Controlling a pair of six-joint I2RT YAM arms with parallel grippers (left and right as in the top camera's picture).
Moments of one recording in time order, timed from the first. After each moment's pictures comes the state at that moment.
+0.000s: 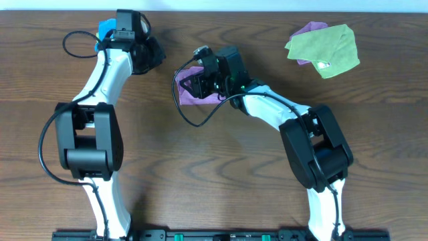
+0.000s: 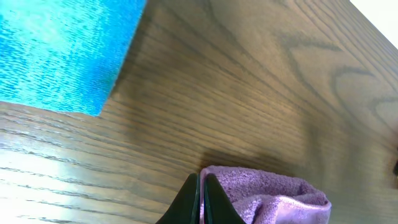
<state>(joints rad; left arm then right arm) -0.05 2.12 1.68 -0.58 0.27 -0.54 0.52 2.16 1.41 0.12 -0.56 0.30</state>
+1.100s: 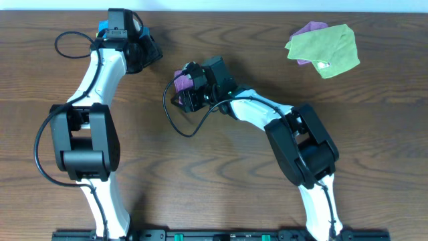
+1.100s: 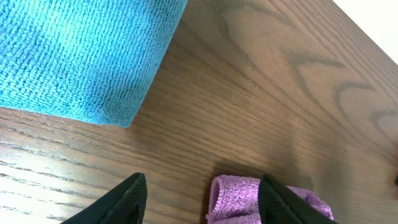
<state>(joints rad) -0.02 2.11 1.68 -0.58 0.26 -0.53 0.58 2.24 1.44 0.02 -0.57 0.29</state>
